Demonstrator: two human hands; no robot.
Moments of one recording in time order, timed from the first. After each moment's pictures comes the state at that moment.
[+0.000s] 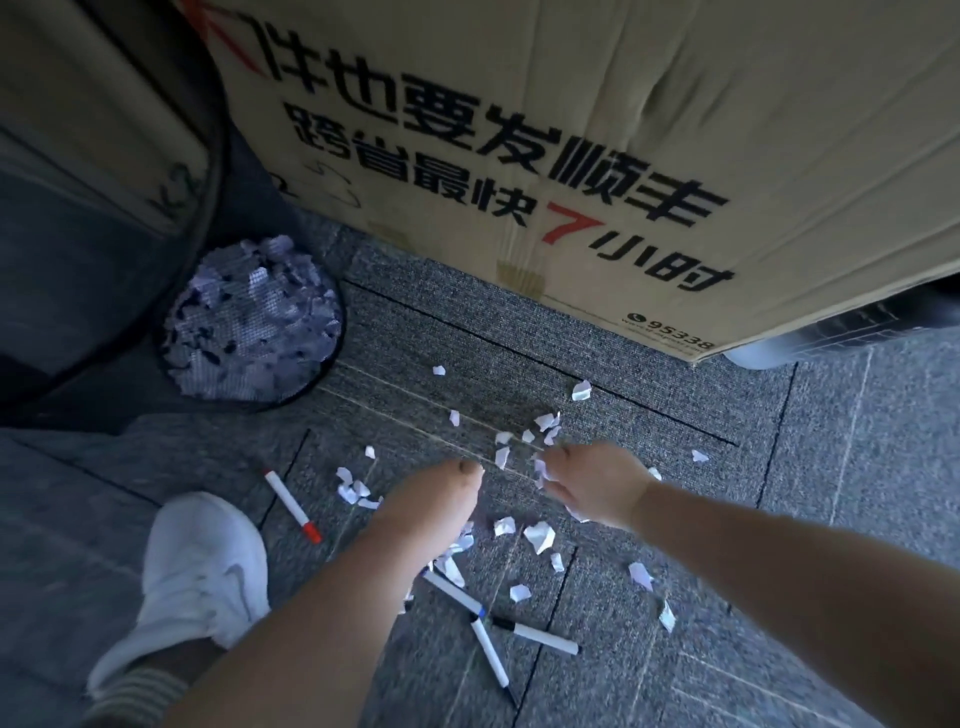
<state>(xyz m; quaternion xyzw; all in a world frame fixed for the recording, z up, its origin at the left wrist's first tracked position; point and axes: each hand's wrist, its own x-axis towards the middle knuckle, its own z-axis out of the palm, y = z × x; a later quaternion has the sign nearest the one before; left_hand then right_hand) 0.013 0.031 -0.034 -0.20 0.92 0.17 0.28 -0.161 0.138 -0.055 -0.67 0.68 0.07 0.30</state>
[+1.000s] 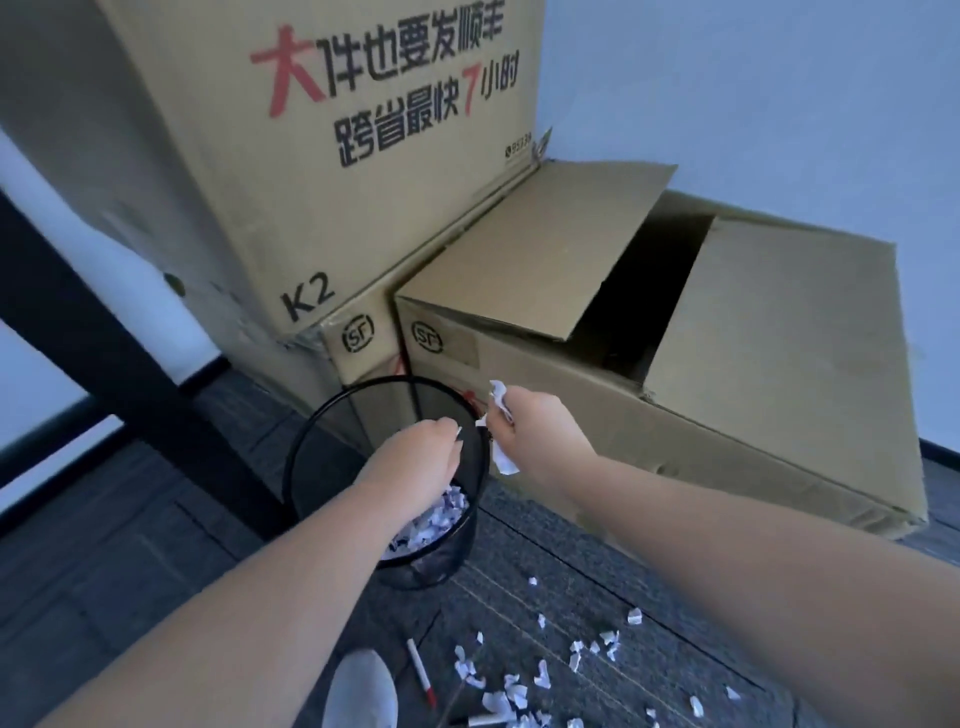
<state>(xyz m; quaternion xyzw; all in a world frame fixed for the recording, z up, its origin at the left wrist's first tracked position) 0.056 -0.132 0.278 -0.39 0.91 0.12 -0.01 -0.091 -0.084 0.277 -0.57 0.75 -0.25 0.21</state>
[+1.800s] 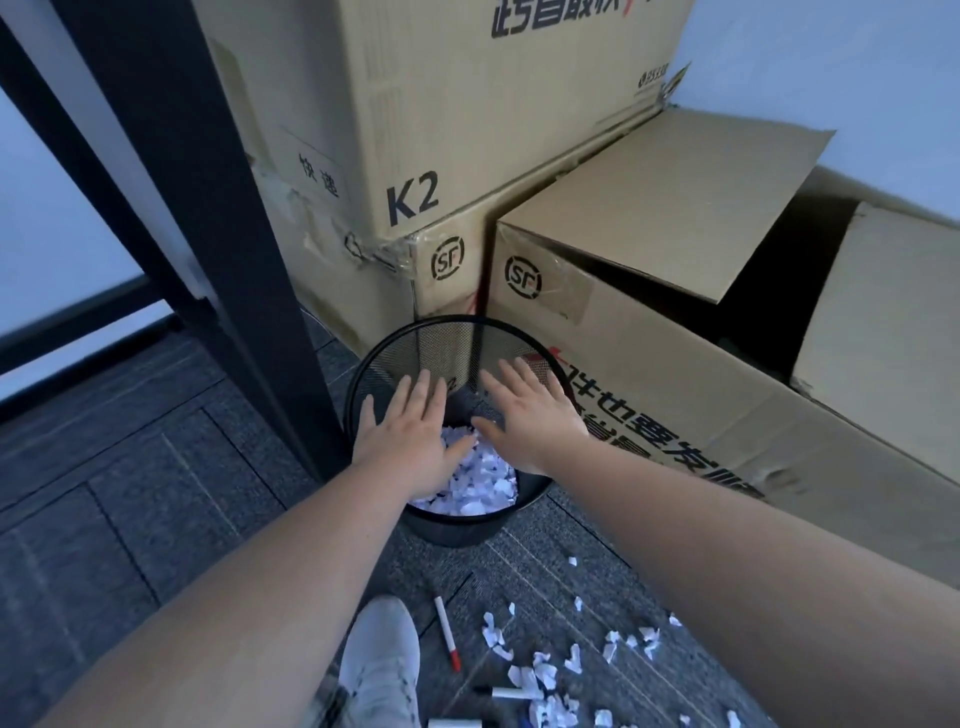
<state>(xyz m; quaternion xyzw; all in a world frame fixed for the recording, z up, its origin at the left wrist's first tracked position) 0.146 -0.173 0.184 -0.53 0.83 0.14 0.14 -0.018 -0.150 0.181 -0.70 0.70 0.05 0.15</state>
